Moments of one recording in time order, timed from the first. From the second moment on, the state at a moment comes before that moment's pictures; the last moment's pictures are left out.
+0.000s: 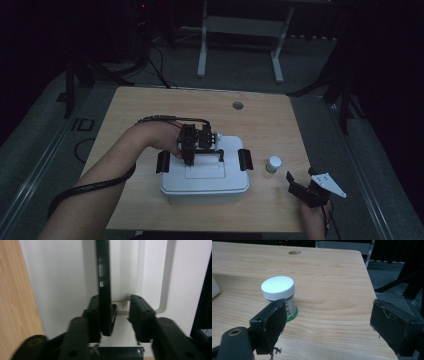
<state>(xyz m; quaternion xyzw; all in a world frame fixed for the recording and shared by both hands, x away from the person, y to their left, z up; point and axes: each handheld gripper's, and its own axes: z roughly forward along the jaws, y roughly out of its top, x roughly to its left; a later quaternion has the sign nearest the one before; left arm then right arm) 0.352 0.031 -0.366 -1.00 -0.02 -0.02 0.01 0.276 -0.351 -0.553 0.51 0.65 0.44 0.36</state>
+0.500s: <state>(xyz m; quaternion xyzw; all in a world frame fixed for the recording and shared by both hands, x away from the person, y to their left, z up) 0.354 0.032 -0.372 -1.00 -0.03 -0.01 0.03 0.277 -0.351 -0.553 0.51 0.65 0.44 0.35</state>
